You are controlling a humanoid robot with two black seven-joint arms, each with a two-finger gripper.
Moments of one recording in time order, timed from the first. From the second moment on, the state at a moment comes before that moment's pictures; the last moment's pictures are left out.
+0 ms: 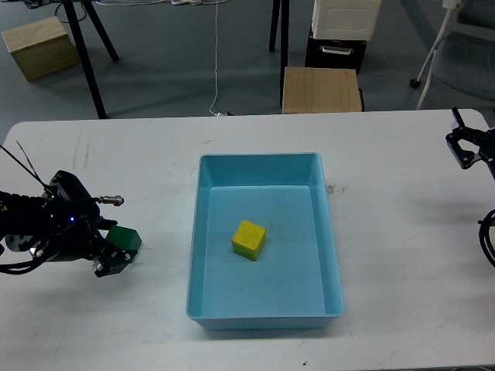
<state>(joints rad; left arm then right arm) -0.83 0.85 -0.22 -1.47 2.12 -0.49 -0.23 0.42 -0.74 0.67 1.21 0.56 0.47 0.48</state>
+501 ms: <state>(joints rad) -0.89 0.91 -0.32 -1.50 2.06 -0.49 -0.29 0.42 -0.73 0.67 1.20 0.56 0.47 0.48</state>
